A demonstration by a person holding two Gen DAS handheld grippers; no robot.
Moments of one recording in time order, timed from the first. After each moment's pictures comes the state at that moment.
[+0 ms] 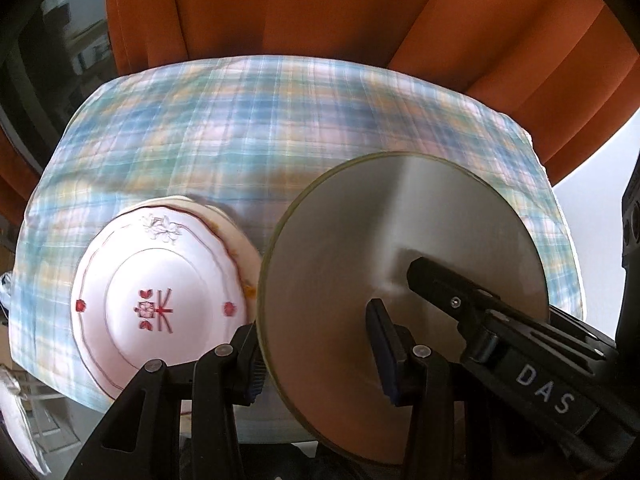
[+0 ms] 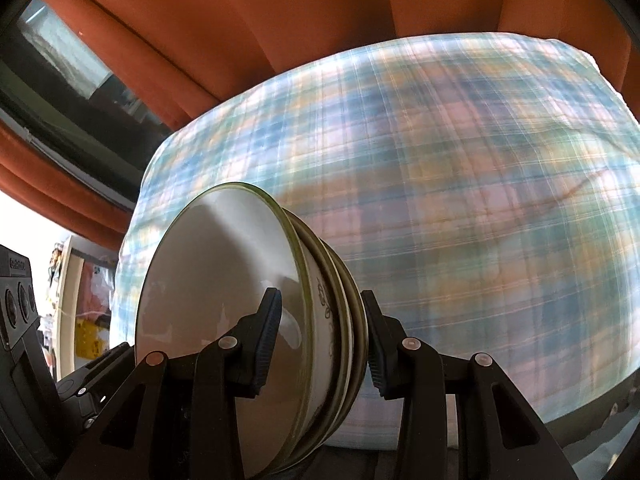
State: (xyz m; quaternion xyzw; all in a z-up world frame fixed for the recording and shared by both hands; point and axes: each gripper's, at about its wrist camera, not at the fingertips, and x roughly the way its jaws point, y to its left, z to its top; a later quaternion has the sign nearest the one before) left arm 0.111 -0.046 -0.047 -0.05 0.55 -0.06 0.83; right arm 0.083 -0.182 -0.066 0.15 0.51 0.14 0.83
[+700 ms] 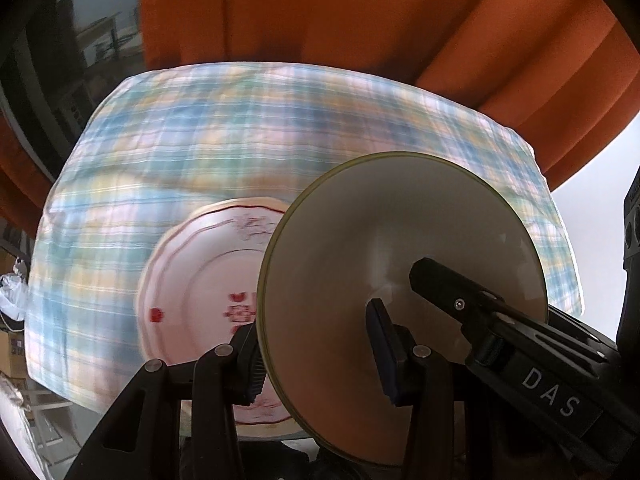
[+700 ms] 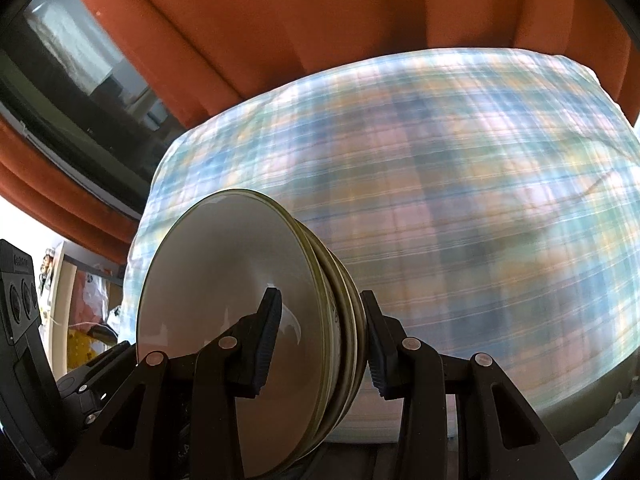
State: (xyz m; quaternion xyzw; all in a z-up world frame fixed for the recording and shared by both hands) left arm 0.099 0.054 -0.036 -0.06 0.54 -0.08 0.84; right arm 0.067 -0.087 -0.053 0.13 0.50 0.13 0.84
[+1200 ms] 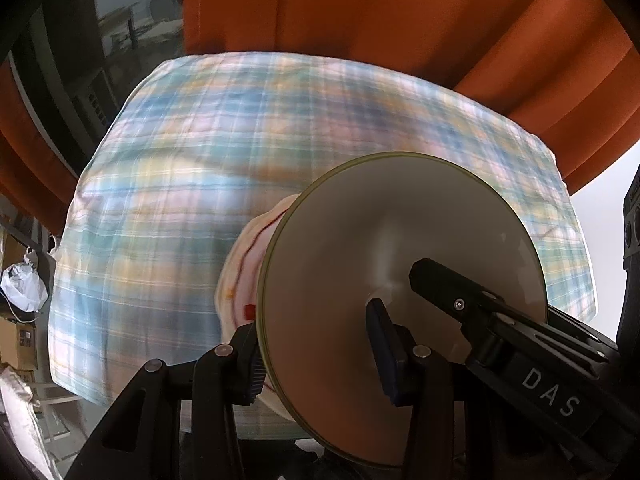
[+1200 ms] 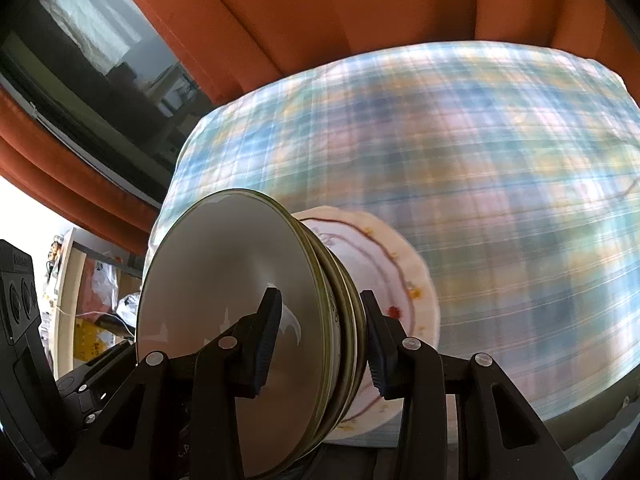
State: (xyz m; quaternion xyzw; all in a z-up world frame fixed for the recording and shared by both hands) left arm 0.098 0.124 -0.047 -0.06 0.55 -0.06 0.83; right arm 0.070 -0.010 -0.069 0.14 0.52 0.15 0.83
